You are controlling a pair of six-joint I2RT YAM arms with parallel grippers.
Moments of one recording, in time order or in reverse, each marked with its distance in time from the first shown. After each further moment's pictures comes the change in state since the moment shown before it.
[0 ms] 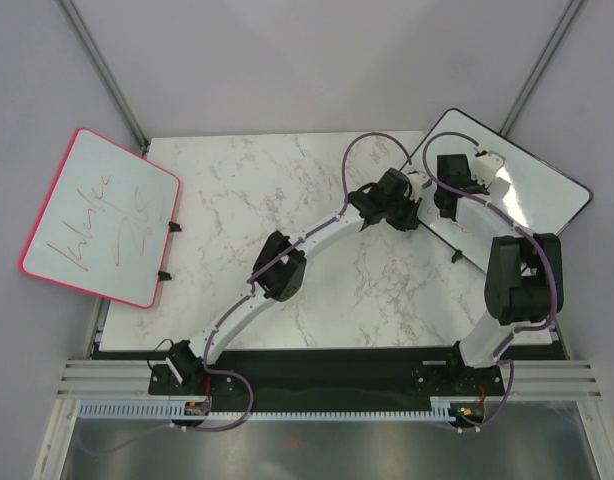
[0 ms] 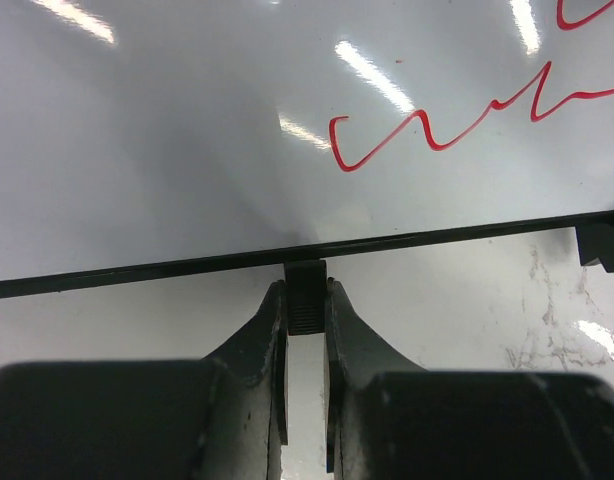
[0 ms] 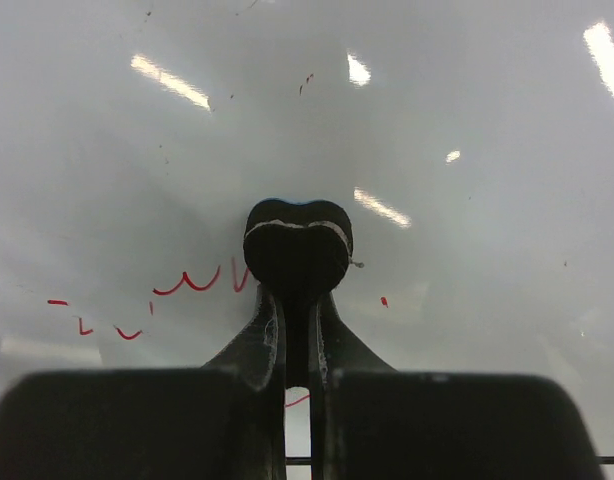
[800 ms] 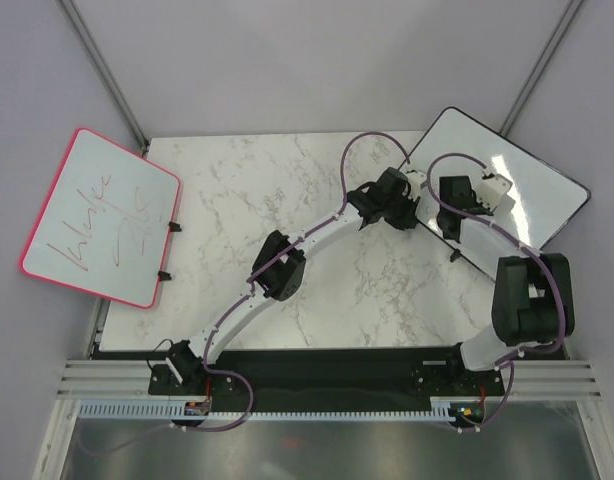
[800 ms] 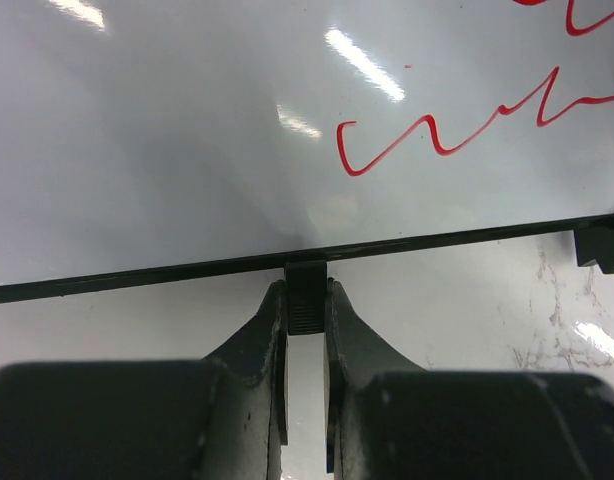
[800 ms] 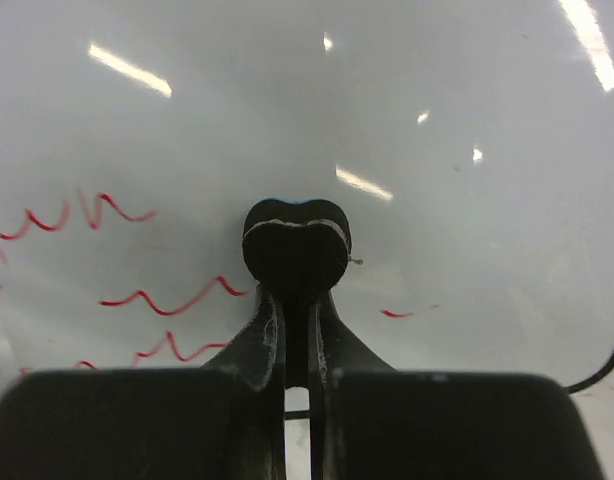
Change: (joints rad) left arm 0.010 0.000 0.000 -0.004 -0.006 -0.006; right arm 0.003 -0.158 -0.234 0.017 0.041 0.090
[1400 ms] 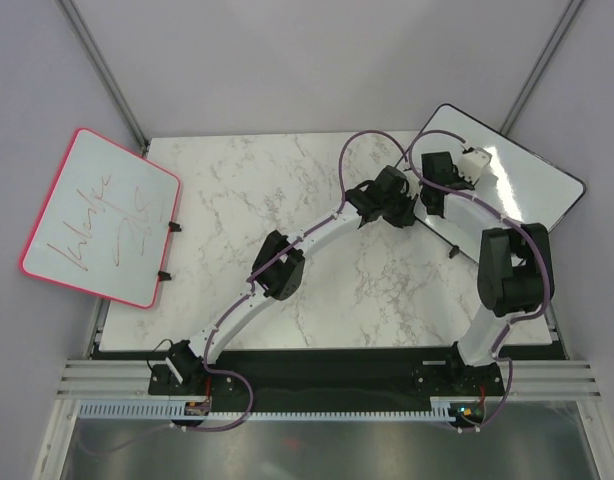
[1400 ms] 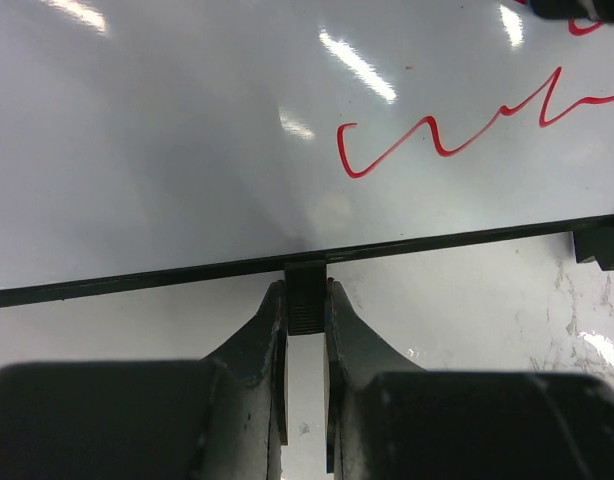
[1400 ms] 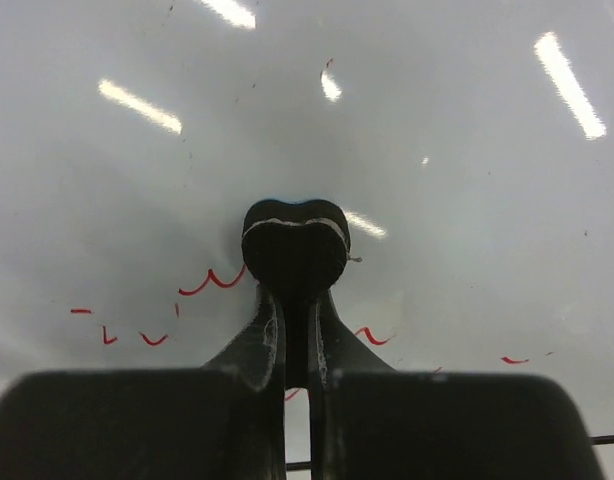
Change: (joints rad) left arm 0.009 0.016 0.030 -0.007 -0.015 -0.002; right arm 0.071 0.274 0.330 -0.010 0.091 -0.013
